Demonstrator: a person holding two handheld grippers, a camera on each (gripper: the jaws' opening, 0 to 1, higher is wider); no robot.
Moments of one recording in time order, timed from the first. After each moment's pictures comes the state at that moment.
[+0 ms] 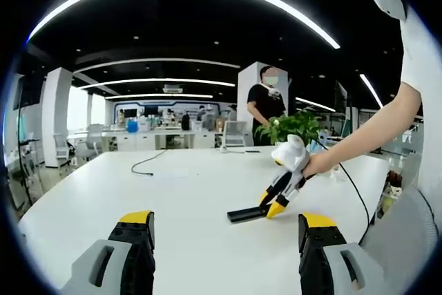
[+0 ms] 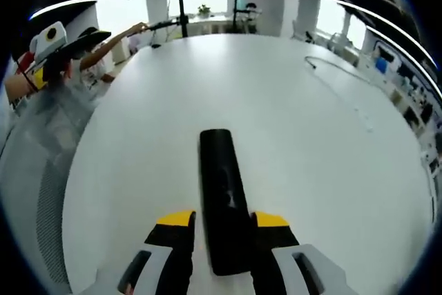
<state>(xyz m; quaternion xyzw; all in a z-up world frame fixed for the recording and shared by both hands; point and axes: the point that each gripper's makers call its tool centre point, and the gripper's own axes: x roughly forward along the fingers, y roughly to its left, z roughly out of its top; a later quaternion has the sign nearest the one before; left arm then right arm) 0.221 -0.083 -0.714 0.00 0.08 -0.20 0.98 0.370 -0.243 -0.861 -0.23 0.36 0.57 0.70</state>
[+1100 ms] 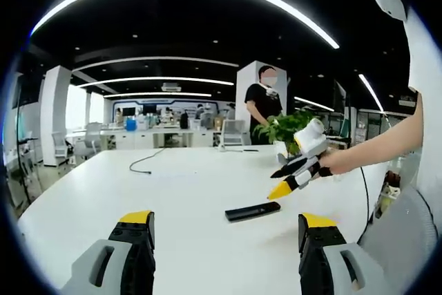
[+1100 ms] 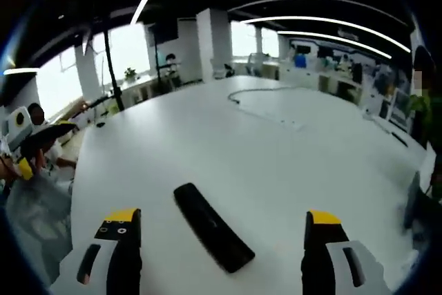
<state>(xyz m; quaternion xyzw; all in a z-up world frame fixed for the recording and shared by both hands) 0.222 -0.086 -0.716 0.00 0.09 -0.21 0.97 0.383 -0.260 -0.788 -0.09 0.28 0.41 0.86</state>
